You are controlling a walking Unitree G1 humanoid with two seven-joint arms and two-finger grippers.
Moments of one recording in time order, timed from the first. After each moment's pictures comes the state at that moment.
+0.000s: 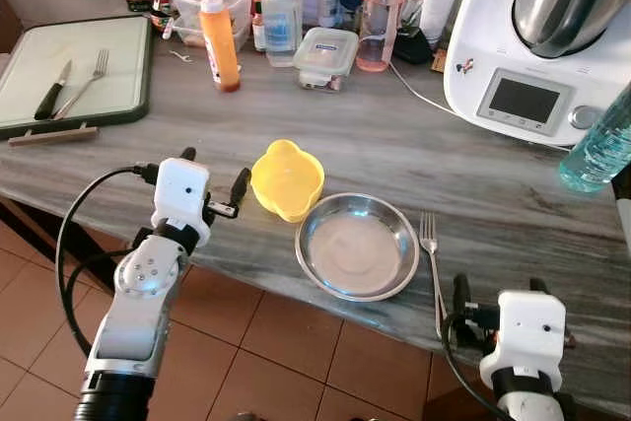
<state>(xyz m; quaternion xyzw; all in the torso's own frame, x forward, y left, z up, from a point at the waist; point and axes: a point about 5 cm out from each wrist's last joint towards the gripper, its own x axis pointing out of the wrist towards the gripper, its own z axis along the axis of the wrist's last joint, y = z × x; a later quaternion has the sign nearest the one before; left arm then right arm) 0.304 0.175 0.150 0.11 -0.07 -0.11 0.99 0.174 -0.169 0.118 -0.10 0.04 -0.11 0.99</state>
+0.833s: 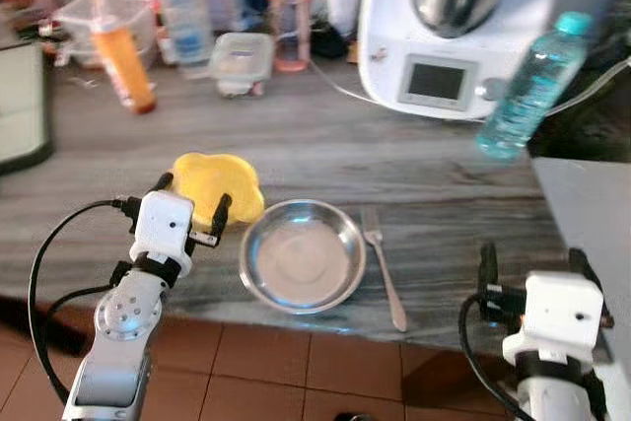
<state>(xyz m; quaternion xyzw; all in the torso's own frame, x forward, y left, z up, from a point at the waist) 0.277 0.188 0.139 0.14 -0.07 -0.07 0.99 0.178 -0.179 0.148 -0.14 -0.05 -0.14 0.98</state>
